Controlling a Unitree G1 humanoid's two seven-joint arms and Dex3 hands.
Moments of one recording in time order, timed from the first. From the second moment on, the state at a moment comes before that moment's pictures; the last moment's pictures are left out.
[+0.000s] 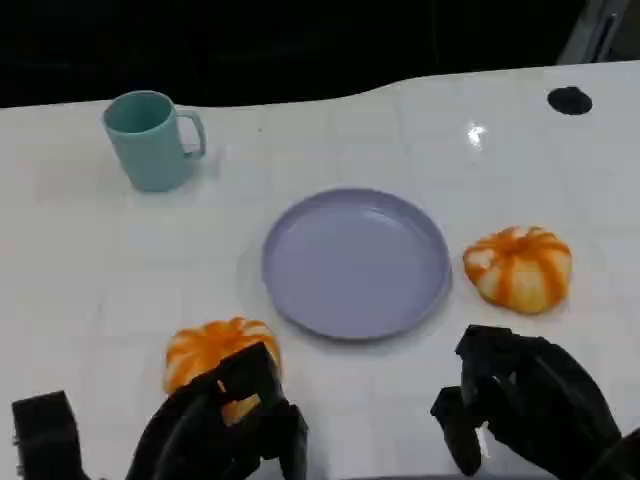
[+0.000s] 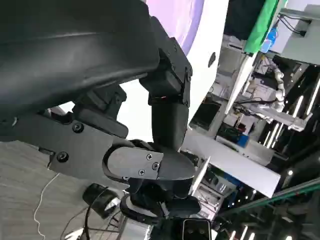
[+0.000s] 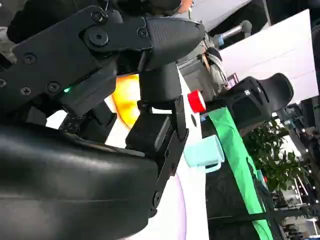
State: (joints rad) left arm 0.17 0.00 -0.04 0.00 -0.51 0.10 -0.61; right arm 0.06 -0.02 0.01 0.07 0.44 0.08 0.64
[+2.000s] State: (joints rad) left arm 0.18 0.35 -0.03 -0.41 0.83 -0.26 -0.25; right arm 0.06 -0.02 0.00 0.05 0.45 0.10 0.65
